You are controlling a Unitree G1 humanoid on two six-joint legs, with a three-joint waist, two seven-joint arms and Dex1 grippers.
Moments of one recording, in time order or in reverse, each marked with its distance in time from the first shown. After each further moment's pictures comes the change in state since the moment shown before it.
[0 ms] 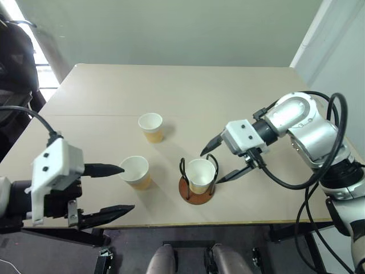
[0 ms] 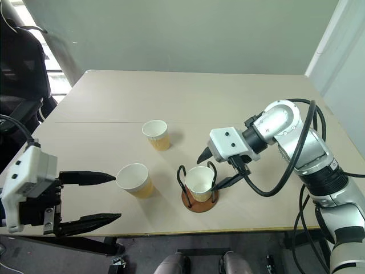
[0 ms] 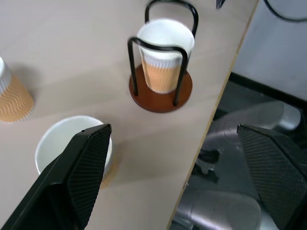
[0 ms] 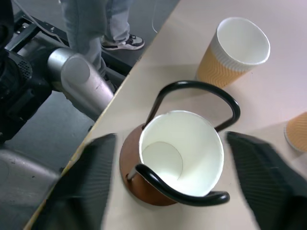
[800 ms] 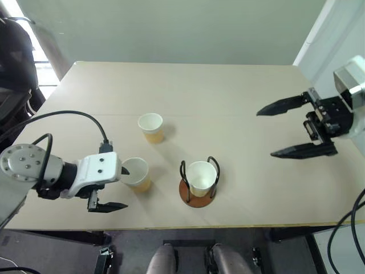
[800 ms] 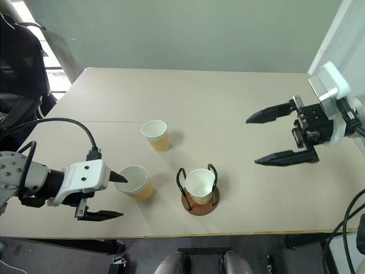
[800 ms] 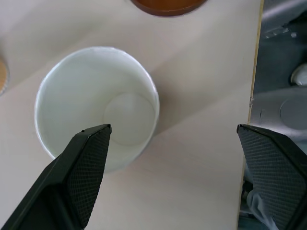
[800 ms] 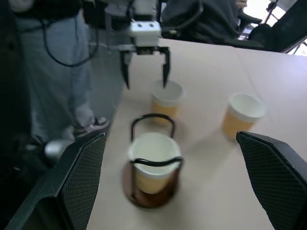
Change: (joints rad) left arm -0.320 0.208 -0.758 0.309 0.544 -0.470 -0.140; right arm 0.193 -0.252 -0.565 -0.014 0.463 0.304 -0.007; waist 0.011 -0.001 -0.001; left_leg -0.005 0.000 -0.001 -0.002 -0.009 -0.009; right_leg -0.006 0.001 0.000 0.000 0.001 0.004
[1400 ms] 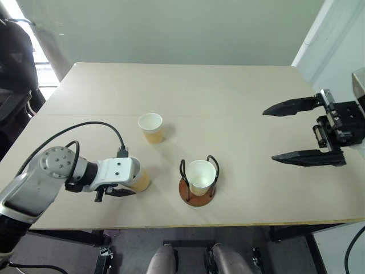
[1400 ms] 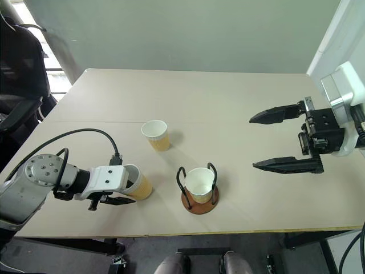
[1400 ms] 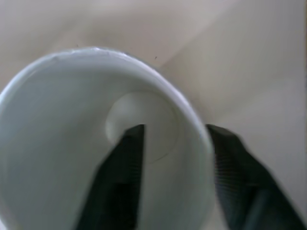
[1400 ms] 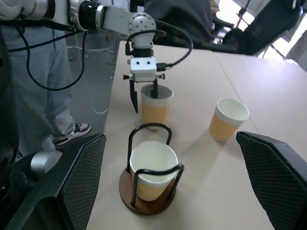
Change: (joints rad) left arm -0.219 -0.190 -0.284 0.236 0.264 -0.215 -0.035; right arm 0.114 -0.083 -0.108 -0.166 0.143 0.069 -0.196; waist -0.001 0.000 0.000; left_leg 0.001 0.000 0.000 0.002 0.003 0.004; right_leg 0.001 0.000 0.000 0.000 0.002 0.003
